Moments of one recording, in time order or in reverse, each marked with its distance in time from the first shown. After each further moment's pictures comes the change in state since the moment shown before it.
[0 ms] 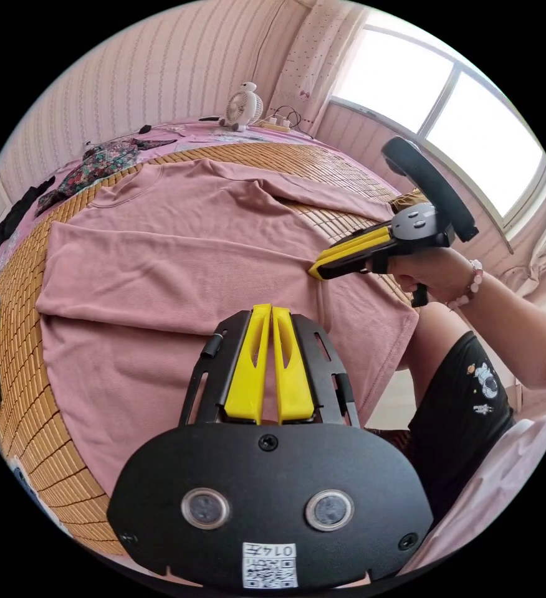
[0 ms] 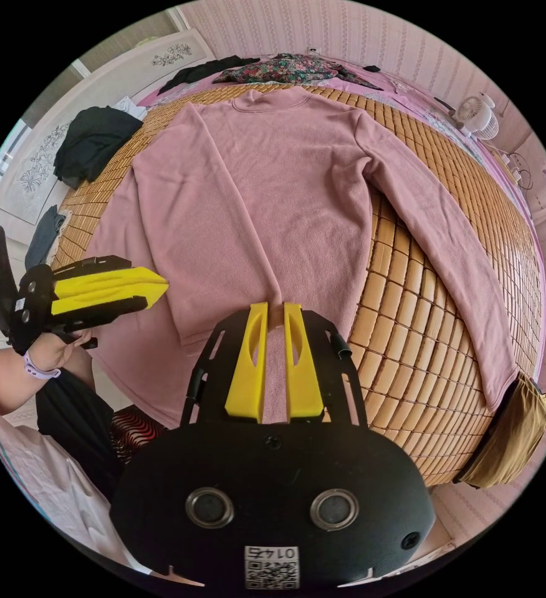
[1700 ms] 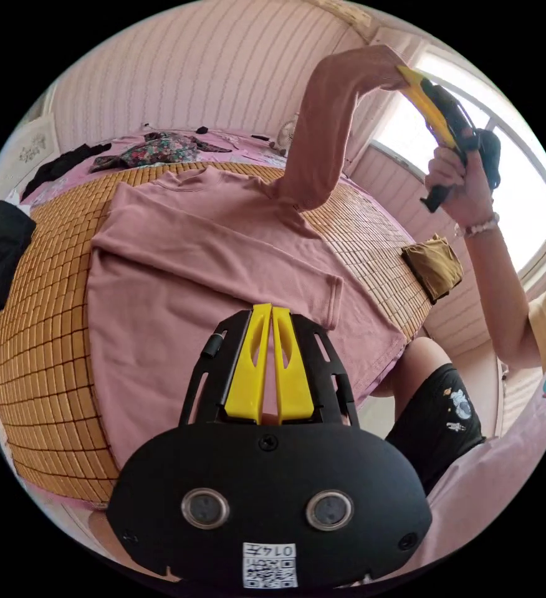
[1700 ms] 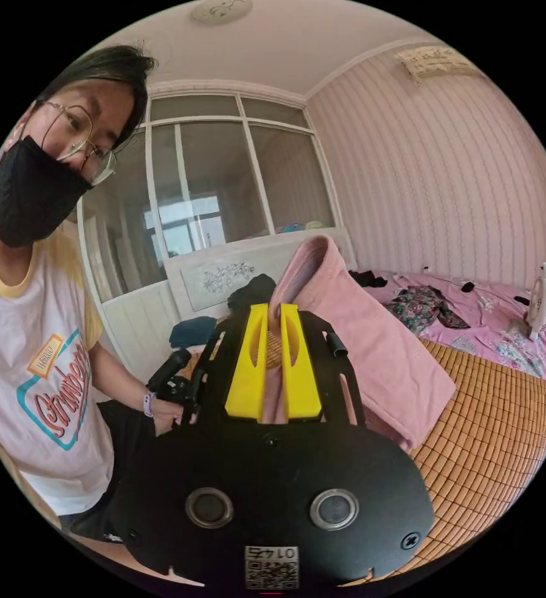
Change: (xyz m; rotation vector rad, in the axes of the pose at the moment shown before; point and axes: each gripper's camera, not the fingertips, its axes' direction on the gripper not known) left arm -0.099 0.077 -0.139 0.197 -0.057 -0.428; right arm -0.010 0.123 -0.234 0.777 -0.624 -0.546
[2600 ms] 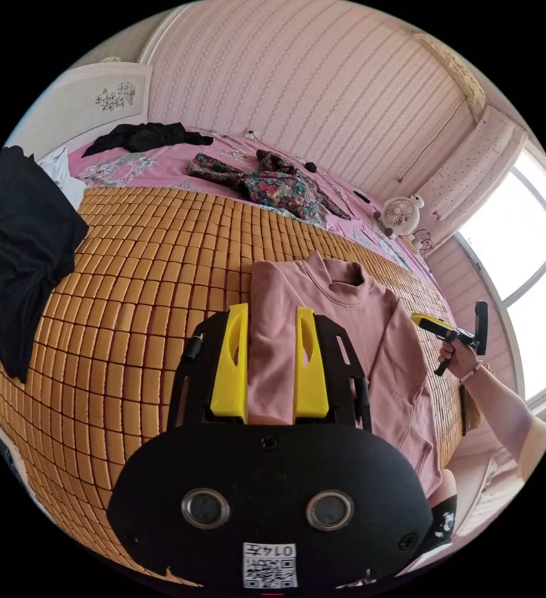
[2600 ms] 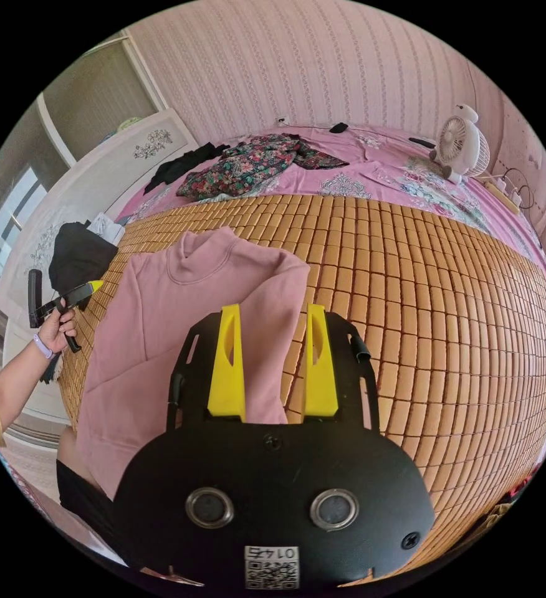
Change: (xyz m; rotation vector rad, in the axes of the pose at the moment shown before) left arm -0.265 -0.294 0.027 0.081 -0.089 -0.246; right arm 0.323 0.068 0.106 -0.350 0.617 0.629
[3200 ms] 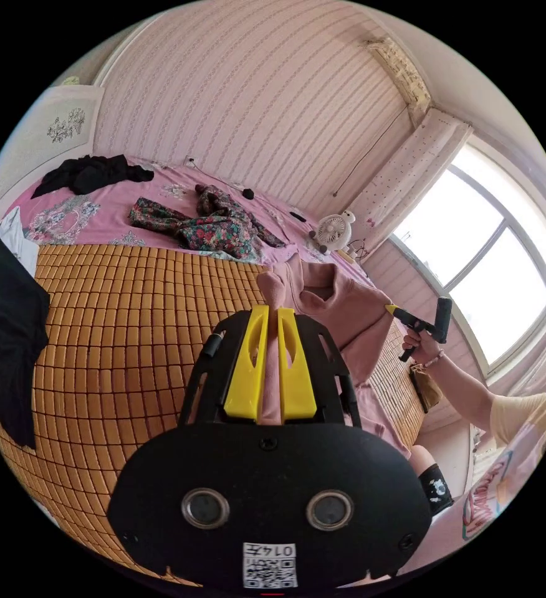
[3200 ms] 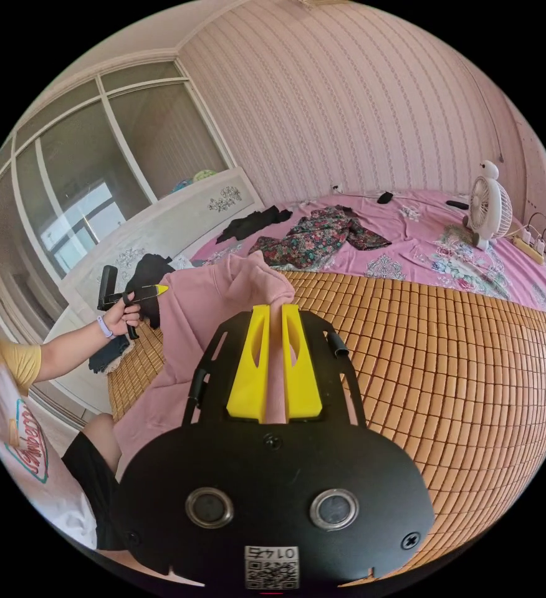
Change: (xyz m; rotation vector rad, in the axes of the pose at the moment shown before) left arm 0.031 0.009 -0.151 0.153 0.300 0.235; right arm -0.015 0.060 -0.138 0.317 -0.288 -0.262
